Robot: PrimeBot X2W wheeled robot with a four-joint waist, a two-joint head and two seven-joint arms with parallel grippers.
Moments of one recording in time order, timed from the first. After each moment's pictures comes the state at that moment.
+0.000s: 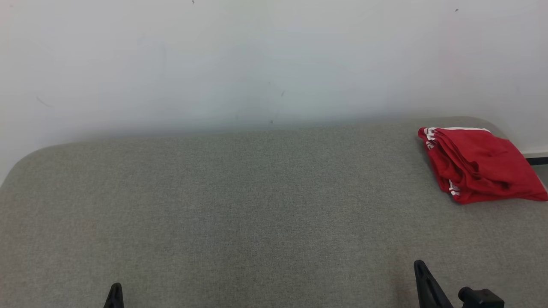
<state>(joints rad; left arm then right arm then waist) 0.08 0.14 0.01 0.25 -0.25 -0.03 -0.22 0.06 -0.09 -0.02 0.29 0.19 0.13 -0.22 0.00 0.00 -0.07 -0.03</state>
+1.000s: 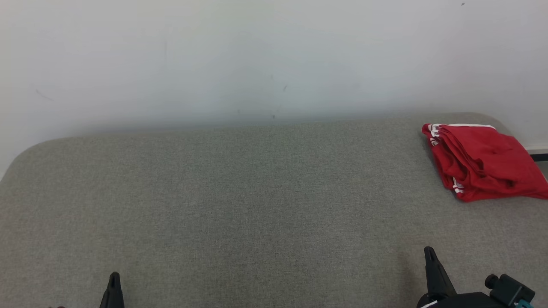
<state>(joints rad) 0.03 0.11 0.04 0.25 -0.74 -0.06 -0.11 0.01 -0.08 -0.05 0.27 0.70 0.13 -0.11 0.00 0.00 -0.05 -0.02</state>
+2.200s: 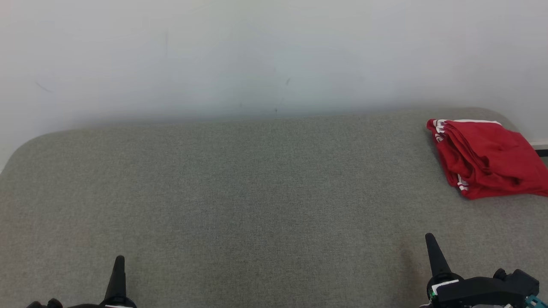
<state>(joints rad) -0.04 0.08 0.08 0.25 -1.17 -0.10 0.00 -0.05 -0.06 -0.08 0.26 1.15 0.13 0.00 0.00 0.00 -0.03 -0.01</state>
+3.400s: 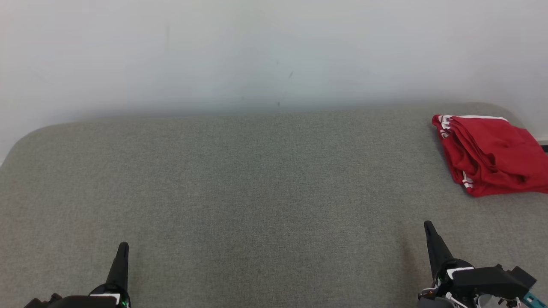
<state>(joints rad) -0.08 0.06 0.10 0.25 -1.47 -0.12 0.08 -0.09 -0.06 -0.10 0.25 1.46 0.13 0.08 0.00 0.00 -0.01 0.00</state>
